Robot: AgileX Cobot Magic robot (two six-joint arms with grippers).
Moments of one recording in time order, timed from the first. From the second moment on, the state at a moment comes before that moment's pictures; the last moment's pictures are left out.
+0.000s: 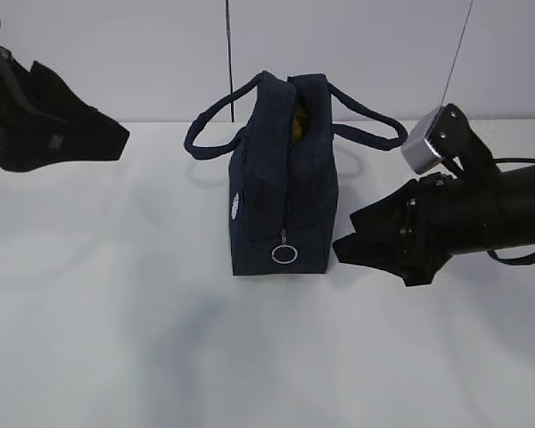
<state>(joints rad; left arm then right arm) -0.63 1.15 -1.00 -0.20 0.63 0.16 0.11 1.62 -0.78 1.51 0.79 -2.02</state>
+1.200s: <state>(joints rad) -0.63 1.15 -1.00 -0.20 0.63 0.16 0.11 1.99 -0.94 1.68 0.94 -2.13</state>
